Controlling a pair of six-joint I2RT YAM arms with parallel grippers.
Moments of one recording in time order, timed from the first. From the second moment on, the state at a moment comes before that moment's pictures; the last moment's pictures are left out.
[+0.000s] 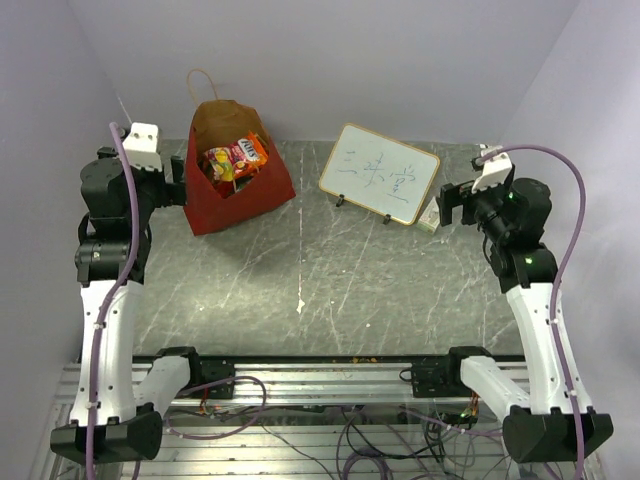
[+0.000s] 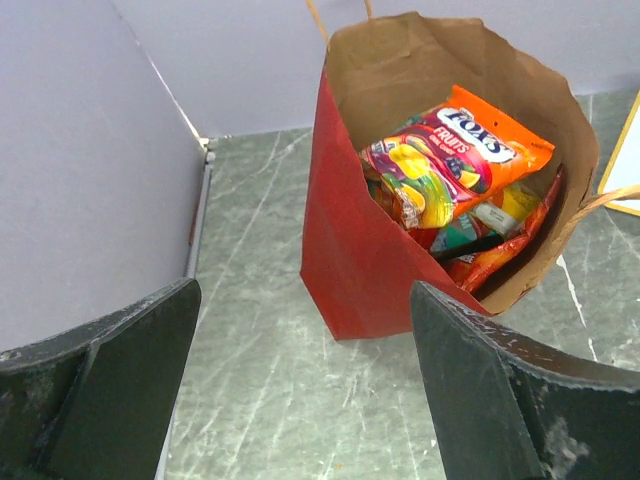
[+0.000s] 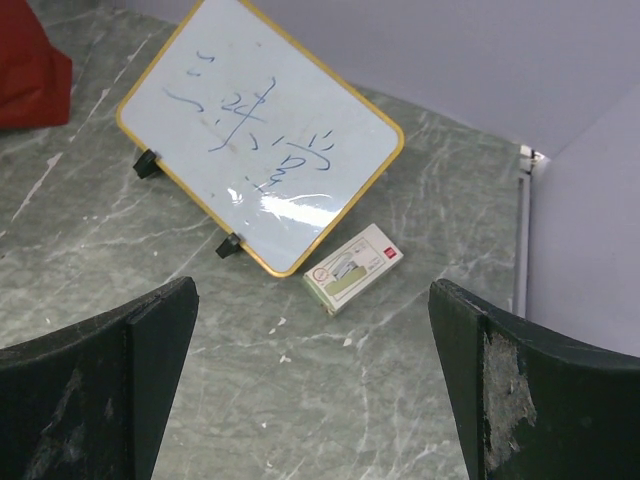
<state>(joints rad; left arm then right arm) 0.04 0.94 1.24 -0.47 0.02 0.18 0.01 0.93 1.03 -0.36 -0.21 -0.25</state>
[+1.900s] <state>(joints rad) 0.28 0.77 1.01 -0.43 0.30 0.07 -0.08 0.88 1.17 -0.50 -0.22 -0.24</state>
